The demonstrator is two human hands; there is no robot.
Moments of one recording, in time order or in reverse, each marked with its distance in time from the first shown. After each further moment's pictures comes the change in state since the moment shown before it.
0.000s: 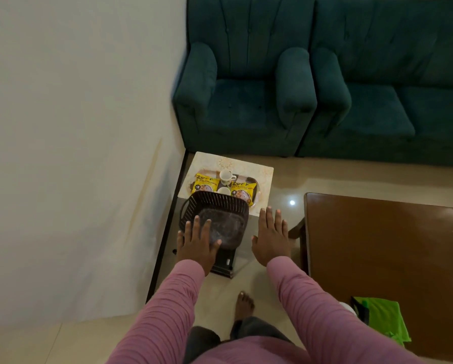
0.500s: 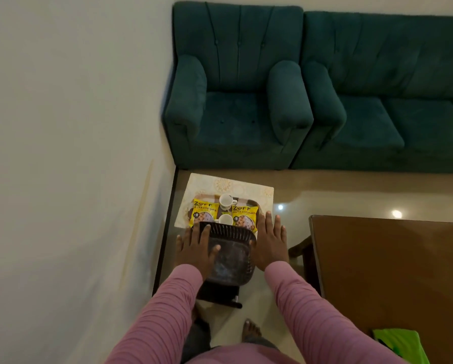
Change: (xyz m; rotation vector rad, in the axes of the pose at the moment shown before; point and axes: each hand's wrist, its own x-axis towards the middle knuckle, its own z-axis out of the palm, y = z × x) left_hand 0.128 -0.044 -0.054 0.036 -0.051 0.098; right_hand 0.117 -0.057 -0.015 0.065 -0.014 0.126
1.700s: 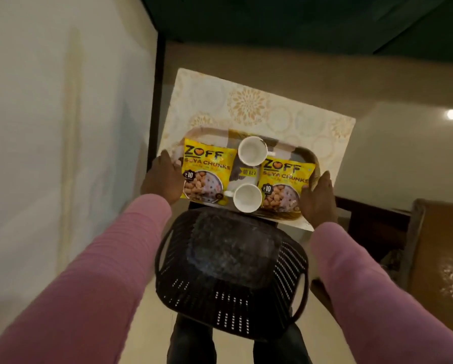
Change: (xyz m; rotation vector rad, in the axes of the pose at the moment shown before) left_hand 0.352 -0.130 0.162 -0.309 -0.159 -0.426; right_hand 0.300 0.083 0.220 0.357 -0.233 0.564
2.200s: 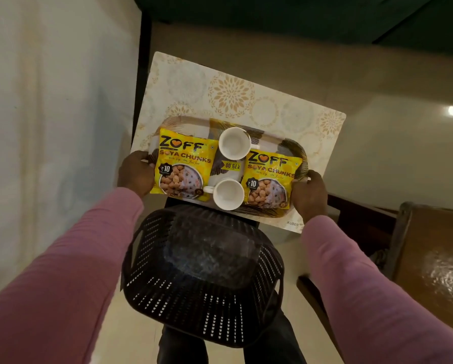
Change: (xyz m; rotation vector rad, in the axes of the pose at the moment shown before) left_hand 0.024 -0.017 0.023 -0.452 0.003 -0.272; right_hand 0.026 0.004 -0.014 0.229 -0.004 0.125
